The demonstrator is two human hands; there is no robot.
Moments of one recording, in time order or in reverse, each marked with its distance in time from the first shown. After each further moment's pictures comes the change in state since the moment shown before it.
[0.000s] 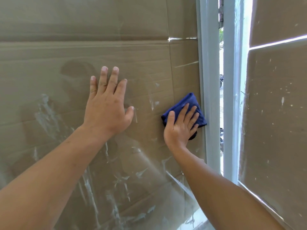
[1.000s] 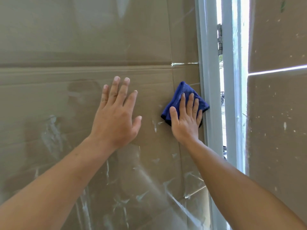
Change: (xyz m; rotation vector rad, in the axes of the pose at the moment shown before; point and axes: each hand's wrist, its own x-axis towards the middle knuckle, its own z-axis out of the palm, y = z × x) left_hand 0.021 0.002 -0.006 0.016 0.116 0.089; right_hand 0.074 -0.042 -0.041 -0.132 -0.110 -0.281
